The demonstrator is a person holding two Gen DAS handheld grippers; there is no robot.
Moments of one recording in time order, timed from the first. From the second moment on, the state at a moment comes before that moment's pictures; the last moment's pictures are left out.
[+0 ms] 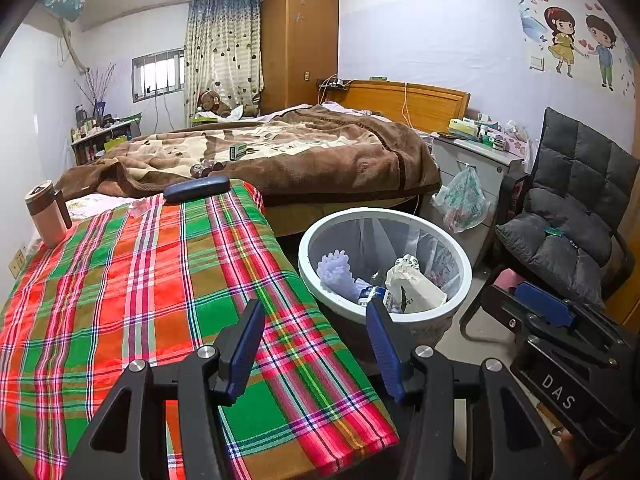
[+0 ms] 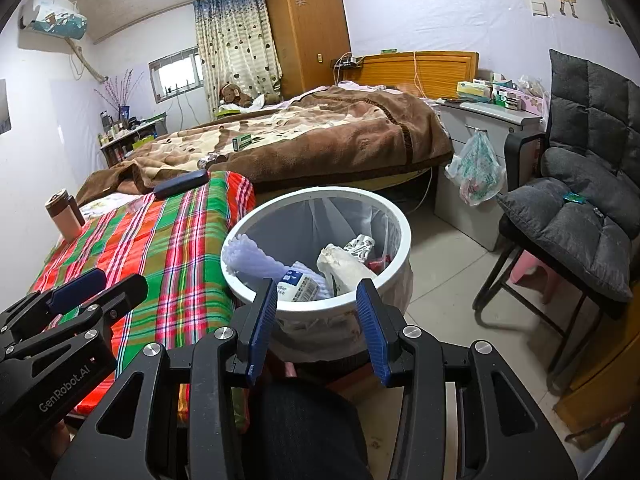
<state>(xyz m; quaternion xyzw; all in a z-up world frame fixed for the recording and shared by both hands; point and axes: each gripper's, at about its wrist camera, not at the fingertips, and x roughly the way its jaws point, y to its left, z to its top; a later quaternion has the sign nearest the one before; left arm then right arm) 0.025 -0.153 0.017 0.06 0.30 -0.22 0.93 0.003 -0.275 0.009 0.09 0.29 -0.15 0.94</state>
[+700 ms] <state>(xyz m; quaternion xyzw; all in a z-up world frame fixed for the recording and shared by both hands) 0.027 -0.152 0.014 0.05 0.30 -0.22 0.93 0.004 -0.272 0.009 0.09 0.29 -0.15 0.94</state>
